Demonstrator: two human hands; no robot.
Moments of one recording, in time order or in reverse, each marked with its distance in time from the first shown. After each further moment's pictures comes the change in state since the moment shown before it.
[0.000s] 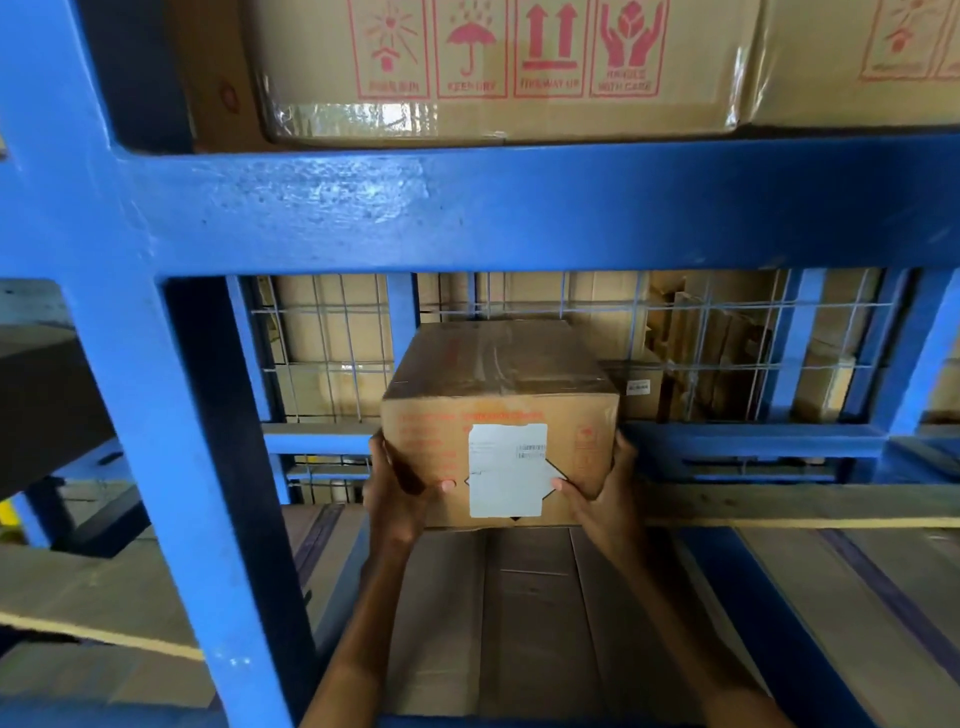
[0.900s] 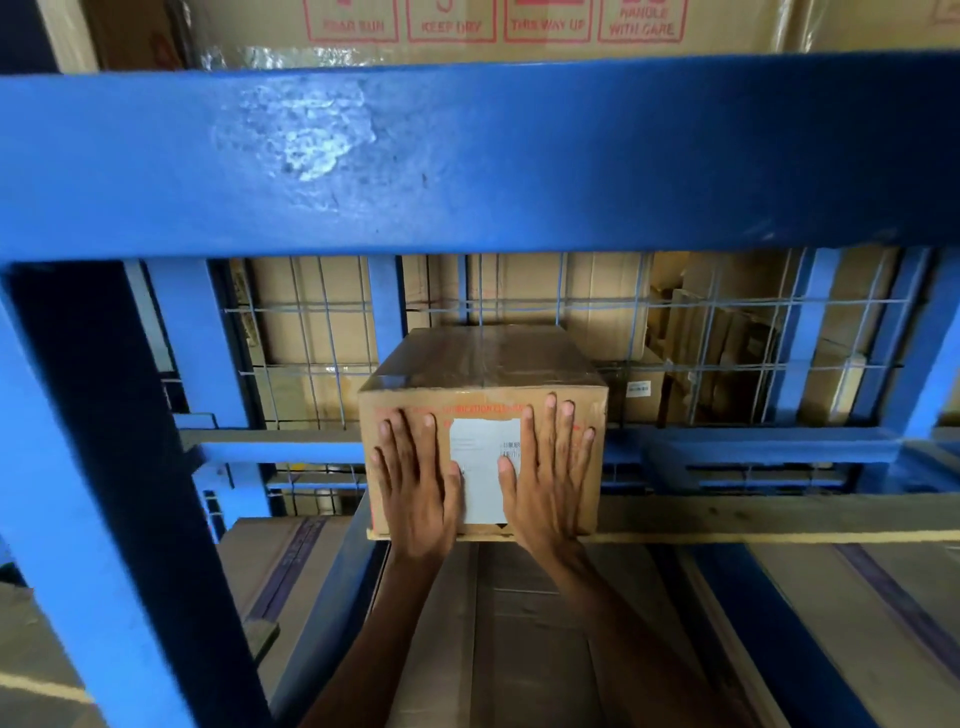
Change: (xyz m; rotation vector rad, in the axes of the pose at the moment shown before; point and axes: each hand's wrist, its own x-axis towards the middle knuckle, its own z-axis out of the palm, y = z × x) left_hand 0.019 -0.036 0.070 0.580 0.151 0.440; right_hand 0.026 -0.004 0.087 -0.735 0.255 -0.485
